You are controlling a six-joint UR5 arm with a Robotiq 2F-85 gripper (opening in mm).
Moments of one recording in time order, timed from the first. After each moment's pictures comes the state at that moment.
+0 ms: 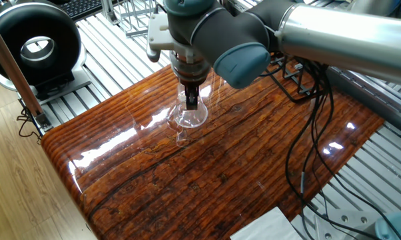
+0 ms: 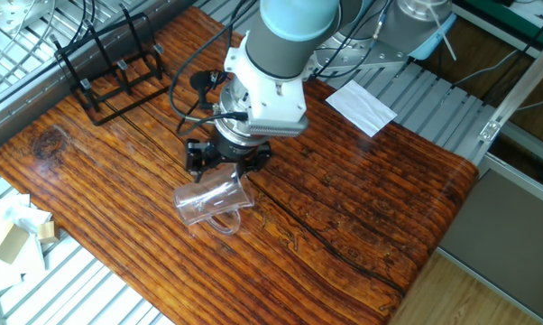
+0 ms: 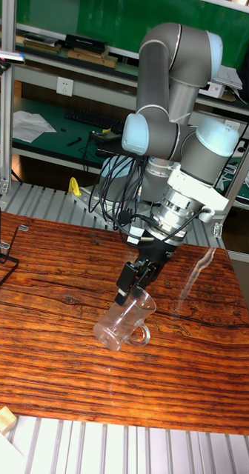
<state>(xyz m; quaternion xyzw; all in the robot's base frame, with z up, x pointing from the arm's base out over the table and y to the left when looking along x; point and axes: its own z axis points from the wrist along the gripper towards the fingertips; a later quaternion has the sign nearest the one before) 0.560 0.044 0.089 -0.41 0.90 -0.16 0.07</state>
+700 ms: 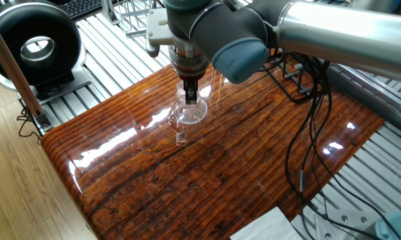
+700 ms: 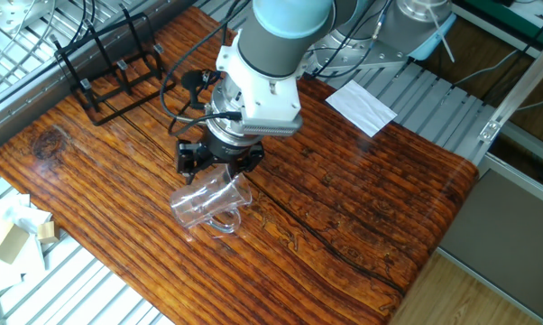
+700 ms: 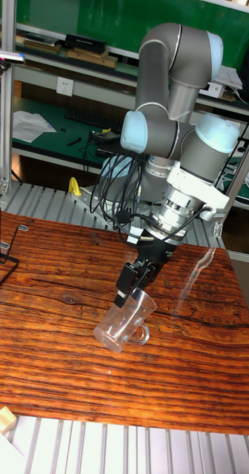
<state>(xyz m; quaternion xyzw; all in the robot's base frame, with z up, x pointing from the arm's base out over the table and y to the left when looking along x) 0.573 0.042 0.099 -0.42 0.89 -0.16 0.07</state>
